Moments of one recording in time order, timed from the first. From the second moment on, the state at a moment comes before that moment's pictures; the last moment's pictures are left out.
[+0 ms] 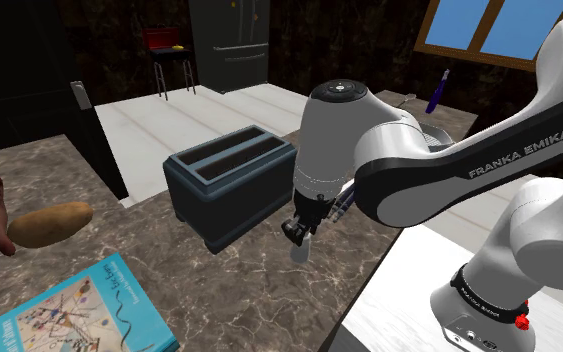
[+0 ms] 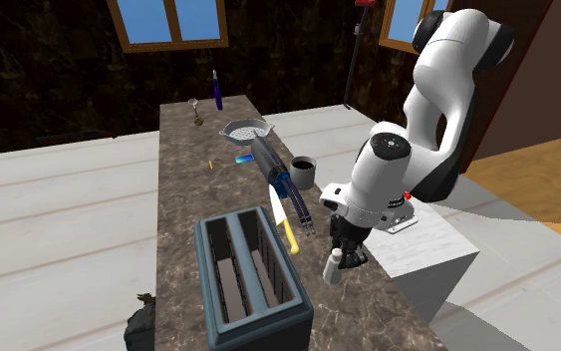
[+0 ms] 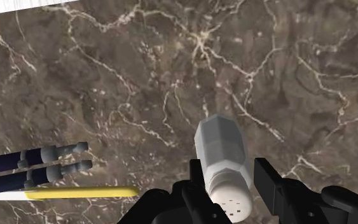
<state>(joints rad) 0.11 -0.32 0.59 -2.56 0.06 2.31 0.66</state>
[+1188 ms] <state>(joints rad) 0.14 -0.44 0.53 -2.44 0.09 2.08 0.60</state>
